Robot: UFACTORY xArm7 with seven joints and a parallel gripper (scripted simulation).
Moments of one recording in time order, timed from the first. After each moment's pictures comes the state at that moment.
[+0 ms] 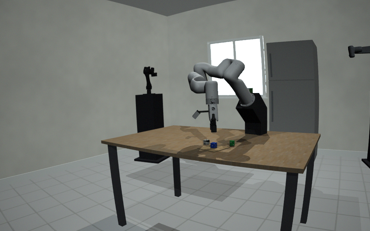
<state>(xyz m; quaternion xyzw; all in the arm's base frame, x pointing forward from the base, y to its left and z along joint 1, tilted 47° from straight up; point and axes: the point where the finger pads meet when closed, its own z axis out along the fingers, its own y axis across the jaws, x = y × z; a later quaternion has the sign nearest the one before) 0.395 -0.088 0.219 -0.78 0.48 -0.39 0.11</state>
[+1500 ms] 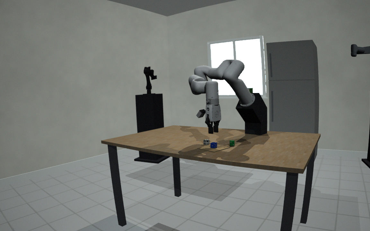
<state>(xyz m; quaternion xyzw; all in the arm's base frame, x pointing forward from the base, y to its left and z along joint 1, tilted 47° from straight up) 0.396 -0.089 0.217 -0.57 0.72 -0.33 0.23</state>
